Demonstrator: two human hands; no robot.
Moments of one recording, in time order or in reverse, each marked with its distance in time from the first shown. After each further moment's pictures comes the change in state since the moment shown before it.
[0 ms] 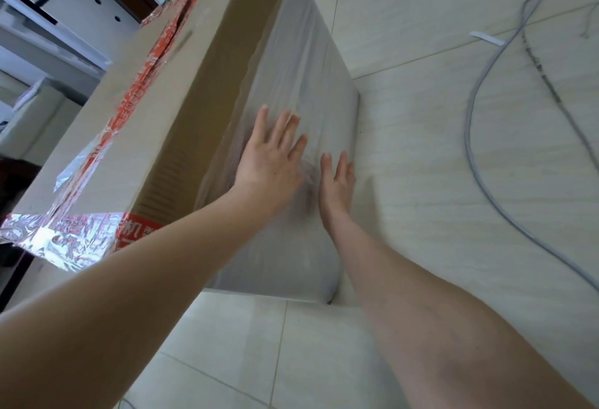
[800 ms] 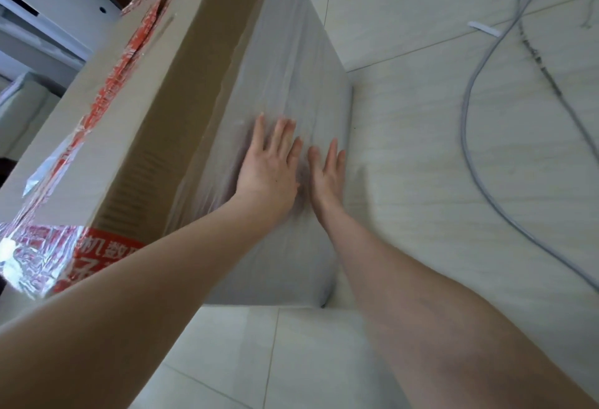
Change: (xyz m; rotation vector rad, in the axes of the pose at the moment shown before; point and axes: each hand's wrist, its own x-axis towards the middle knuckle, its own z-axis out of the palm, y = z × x) left_hand 0.015 0.022 0.005 -0.055 -0.044 -0.033; right_hand 0.014 -0.005 0.002 -0.027 -0.067 -0.040
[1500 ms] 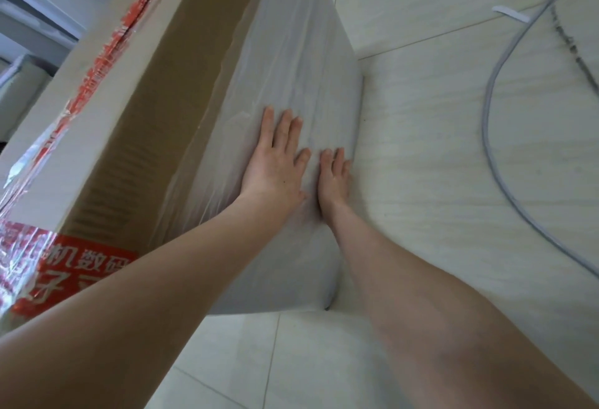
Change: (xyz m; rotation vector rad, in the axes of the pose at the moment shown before) left_hand 0.010 0.010 0.017 0.078 0.000 0.075; right_hand 0.031 0.039 0.016 -0.091 -0.058 0.094
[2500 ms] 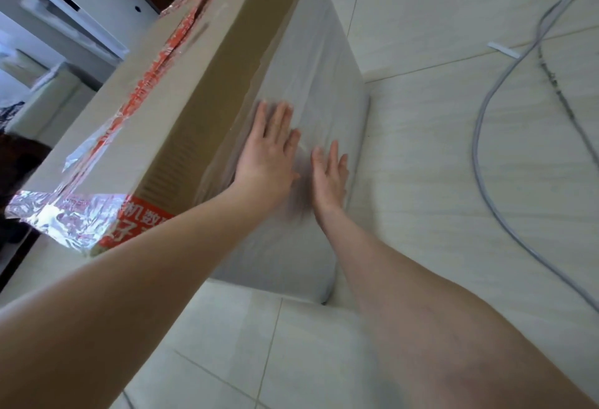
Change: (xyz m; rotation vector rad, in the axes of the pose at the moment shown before) left_hand -0.024 -0.030 -0.018 -0.063 0.009 -0.174; right_hand -0.059 -0.052 -0.013 0.081 0.008 -0.106
